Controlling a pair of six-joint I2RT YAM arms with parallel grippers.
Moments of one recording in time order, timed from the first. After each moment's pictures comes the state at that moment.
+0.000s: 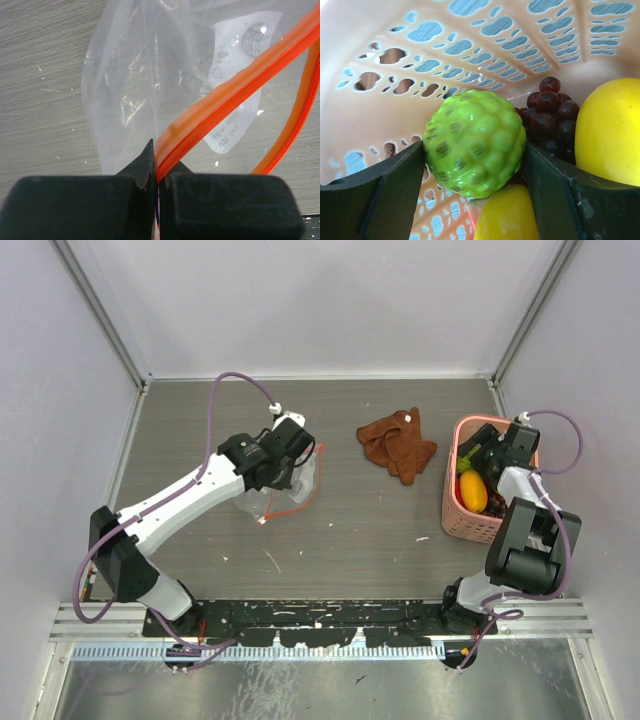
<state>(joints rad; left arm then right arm) -0.82 1.54 1.47 -0.98 -0.45 -0.46 -0.37 1.52 0.88 -0.08 -0.23 0.47</state>
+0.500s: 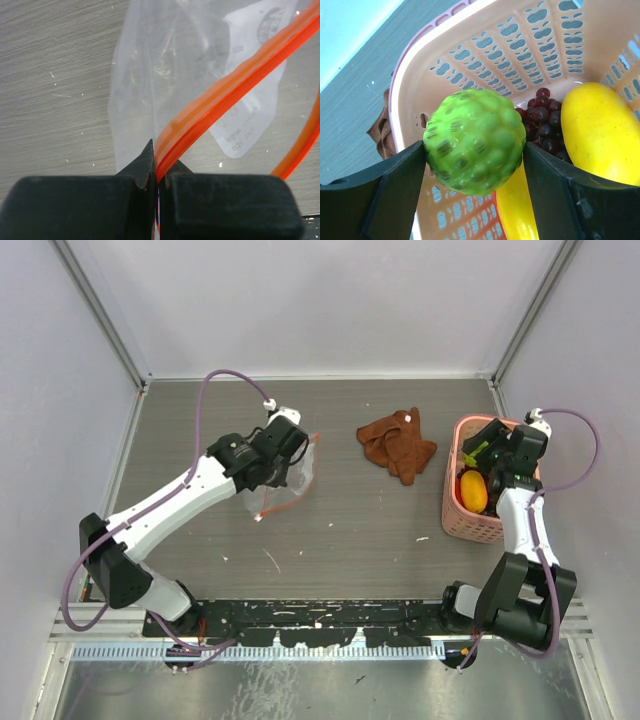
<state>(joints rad) -0.82 1.51 1.48 -0.98 -0.47 -0.43 -0.35 1.24 0.81 -0.10 -0.13 0.47</state>
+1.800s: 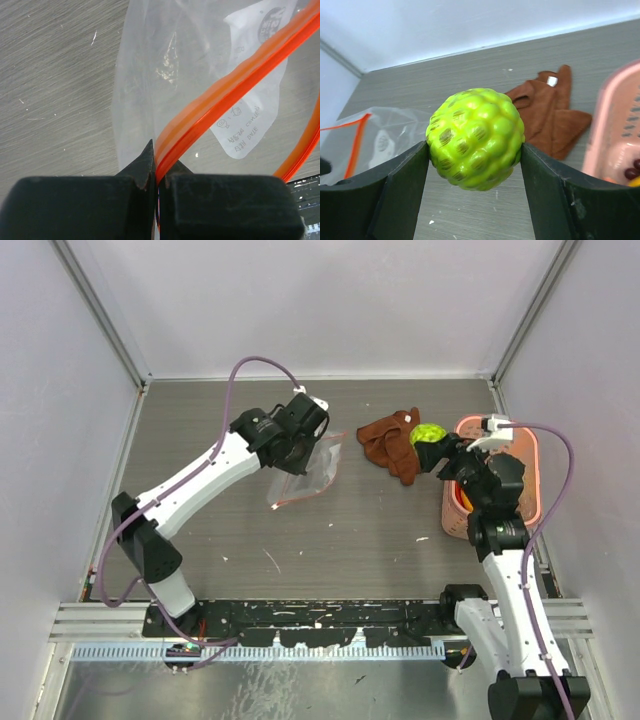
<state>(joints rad) -0.82 1.69 1.76 -1.08 -0.28 -0.32 -0.02 0.72 0.70 -0.08 -0.24 0.37</state>
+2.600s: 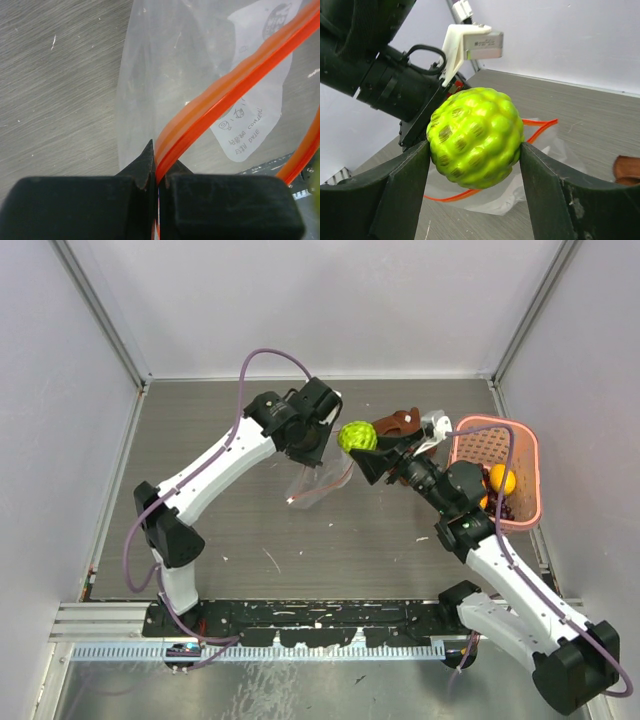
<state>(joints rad) -0.82 1.86 2.02 -1.21 -0.16 -0.38 0.44 0.83 0.63 0.39 -0.29 0.39</state>
